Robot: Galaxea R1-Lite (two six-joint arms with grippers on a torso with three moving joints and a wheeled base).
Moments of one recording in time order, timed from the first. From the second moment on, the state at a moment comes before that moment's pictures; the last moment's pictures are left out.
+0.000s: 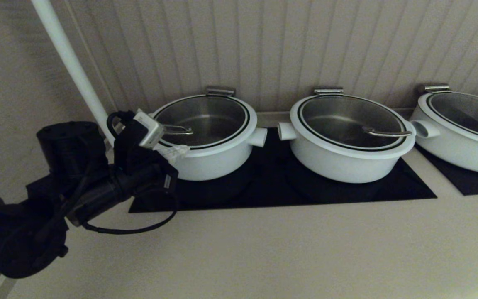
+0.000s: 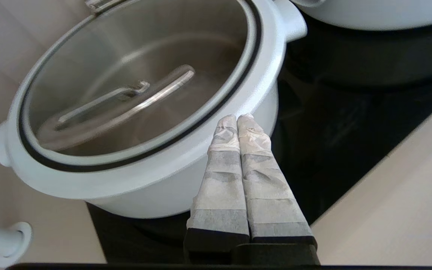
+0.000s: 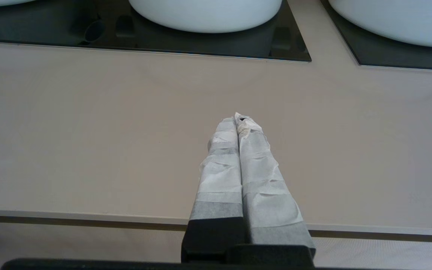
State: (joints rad) left arm -0.35 1.68 -0.64 -0.94 -0.16 0.32; right arm -0.01 0.00 0.00 0.00 0.03 -0.08
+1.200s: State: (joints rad) left arm -0.32 1.77 -0.61 -1.13 -0.15 0.33; right arm -0.01 0.00 0.00 0.00 0.03 -0.08
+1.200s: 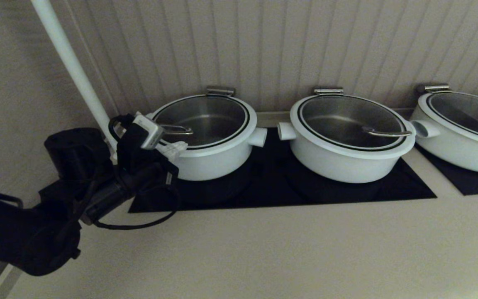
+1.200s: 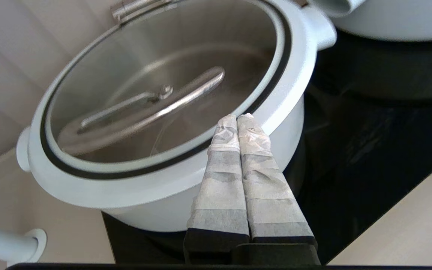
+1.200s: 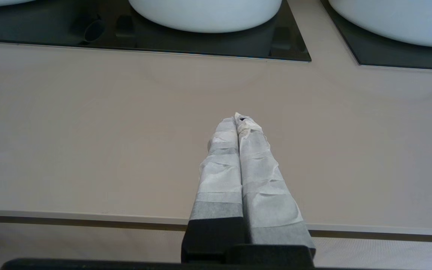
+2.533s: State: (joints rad) left arm -0.25 1.88 -0.76 -1.13 -0.16 0.35; right arm -0.01 0.00 0.00 0.00 0.03 -0.08
